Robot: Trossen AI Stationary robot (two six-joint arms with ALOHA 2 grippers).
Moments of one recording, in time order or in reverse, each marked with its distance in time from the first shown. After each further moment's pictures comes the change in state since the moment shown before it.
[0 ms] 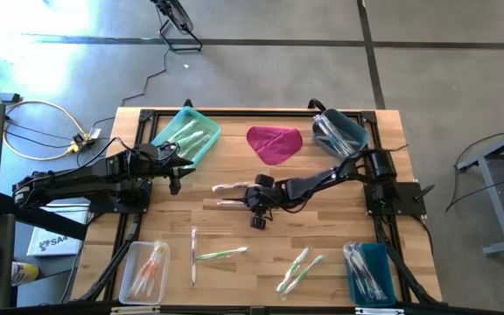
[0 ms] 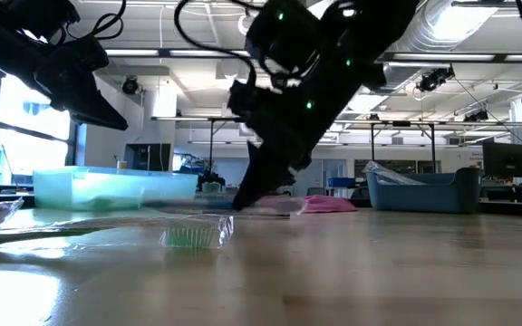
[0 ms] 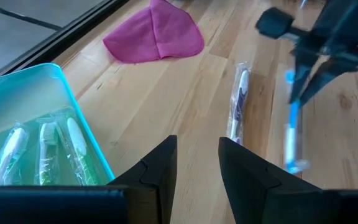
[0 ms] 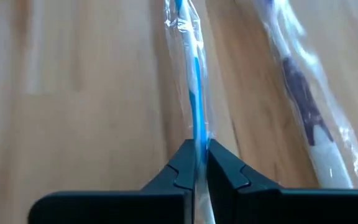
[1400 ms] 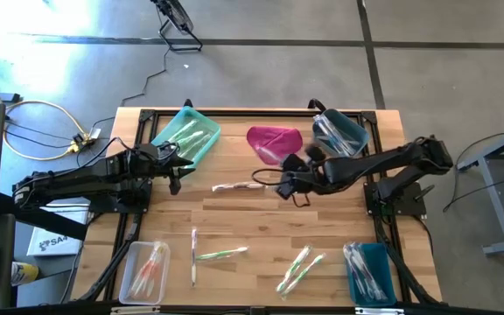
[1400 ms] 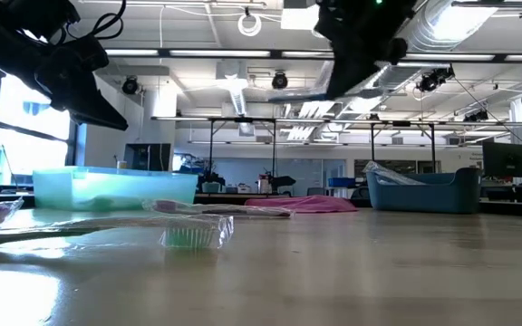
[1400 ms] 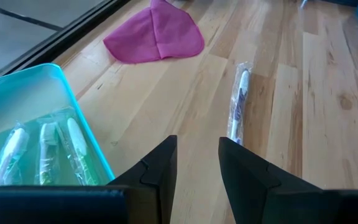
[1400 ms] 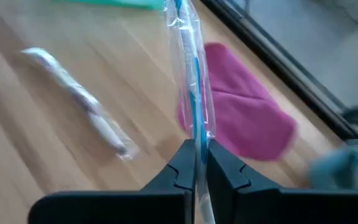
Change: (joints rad) left arm 0.000 0.000 0.000 0.001 0.000 0.000; right arm 0.038 -0.494 0.002 -0.687 0.544 0.402
